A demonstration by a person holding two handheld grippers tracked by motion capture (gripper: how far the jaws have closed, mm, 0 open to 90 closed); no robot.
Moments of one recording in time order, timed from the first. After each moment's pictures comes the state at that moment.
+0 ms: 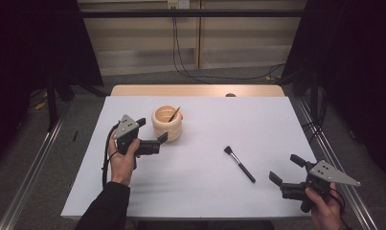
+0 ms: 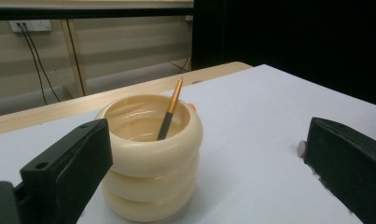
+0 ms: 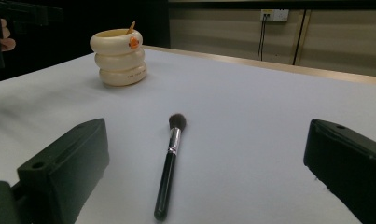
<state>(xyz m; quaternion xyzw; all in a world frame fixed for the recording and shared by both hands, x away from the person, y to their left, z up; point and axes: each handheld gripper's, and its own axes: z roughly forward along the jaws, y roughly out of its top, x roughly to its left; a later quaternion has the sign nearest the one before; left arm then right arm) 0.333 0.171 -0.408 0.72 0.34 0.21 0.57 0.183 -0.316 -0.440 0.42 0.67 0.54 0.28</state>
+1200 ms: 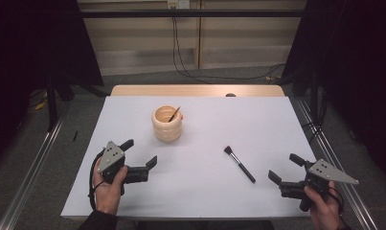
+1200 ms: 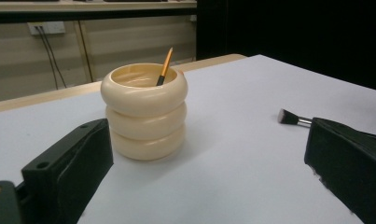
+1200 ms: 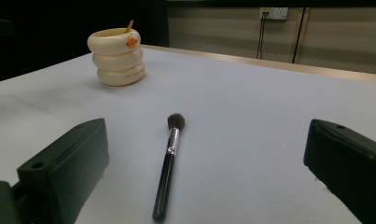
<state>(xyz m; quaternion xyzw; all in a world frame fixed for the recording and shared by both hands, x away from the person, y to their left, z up) 0.261 0.201 -0.420 0.72 0.34 0.24 0.56 0.186 -0.315 -0.441 0.43 0.67 0.54 0.28</state>
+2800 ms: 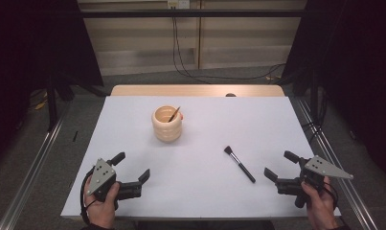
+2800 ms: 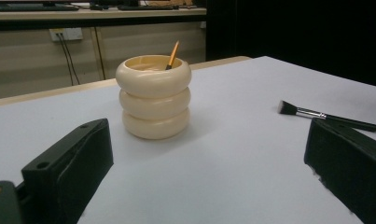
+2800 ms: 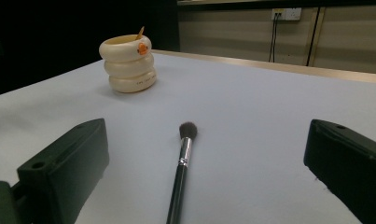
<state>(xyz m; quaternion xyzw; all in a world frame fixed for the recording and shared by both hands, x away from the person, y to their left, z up) 0.228 0.218 -0.431 0.71 0.35 0.26 0.56 0.198 -0.308 -0.440 0.42 0.67 0.55 0.26</state>
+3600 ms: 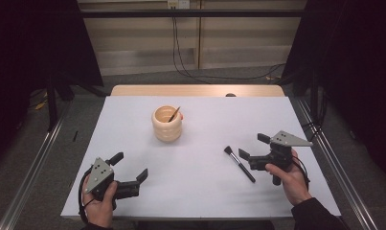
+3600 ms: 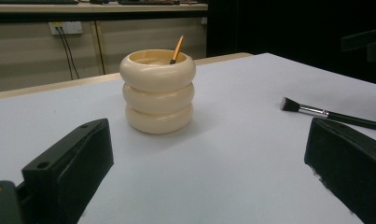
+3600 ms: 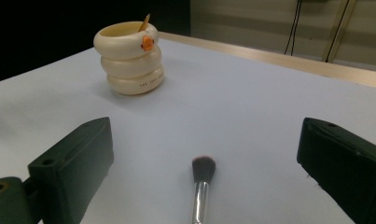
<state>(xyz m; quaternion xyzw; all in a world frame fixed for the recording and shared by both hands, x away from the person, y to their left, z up) 0.231 0.223 -0.432 0.70 0.36 0.25 0.56 0.269 -0.253 -0.427 0.42 0.71 0.52 0.23</state>
